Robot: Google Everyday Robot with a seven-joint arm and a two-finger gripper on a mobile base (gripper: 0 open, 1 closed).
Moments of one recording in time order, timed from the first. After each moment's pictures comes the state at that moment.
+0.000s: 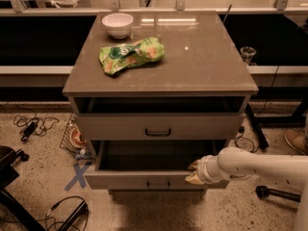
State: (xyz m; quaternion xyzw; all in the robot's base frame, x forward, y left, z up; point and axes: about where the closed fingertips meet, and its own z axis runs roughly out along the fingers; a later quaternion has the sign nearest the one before) arm 0.531 -0.159 0.435 -0.56 0.78 0.08 0.27
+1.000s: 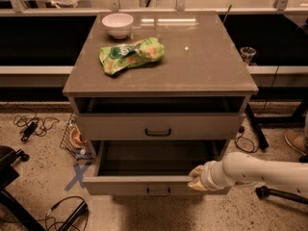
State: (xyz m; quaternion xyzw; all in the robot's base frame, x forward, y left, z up) arm 0.501 -0.166 0.440 -0.57 0.78 0.09 0.26
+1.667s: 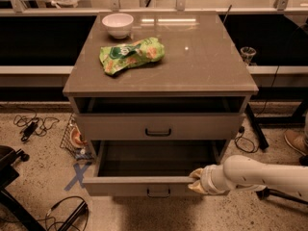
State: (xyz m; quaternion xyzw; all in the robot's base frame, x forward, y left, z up) arm 0.487 -0.168 0.433 -0.57 0.78 0.10 0.25
